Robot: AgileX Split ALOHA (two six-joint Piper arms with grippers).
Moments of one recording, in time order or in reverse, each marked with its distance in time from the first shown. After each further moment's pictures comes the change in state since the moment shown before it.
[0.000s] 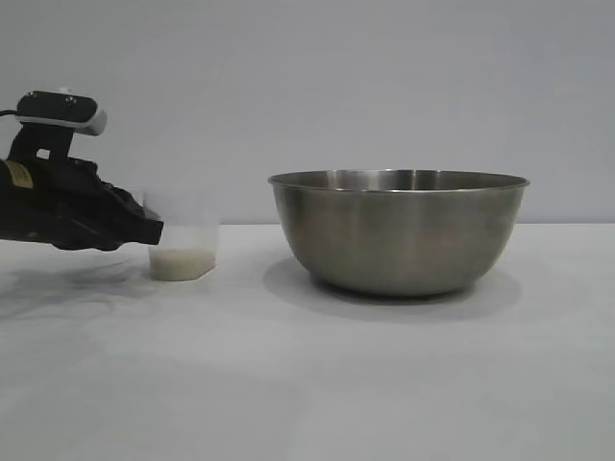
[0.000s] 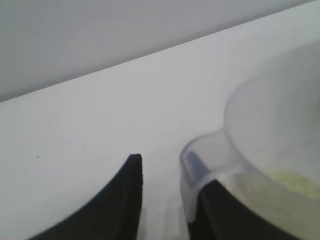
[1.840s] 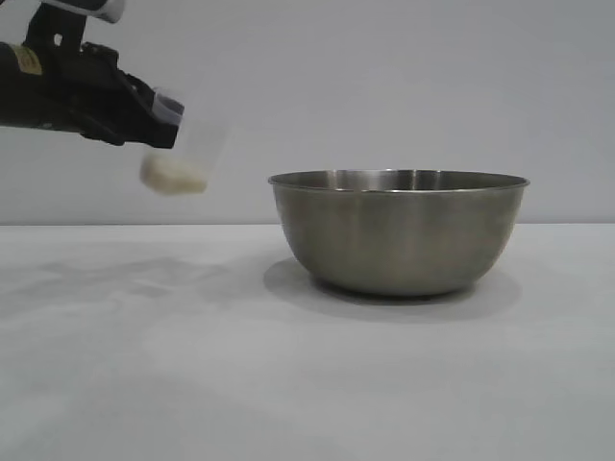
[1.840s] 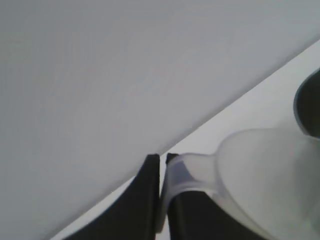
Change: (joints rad) left arm 0.000 -0.259 -0.087 0.229 0.004 0.144; right arm 0.000 0.000 0.000 0.000 0.000 0.002
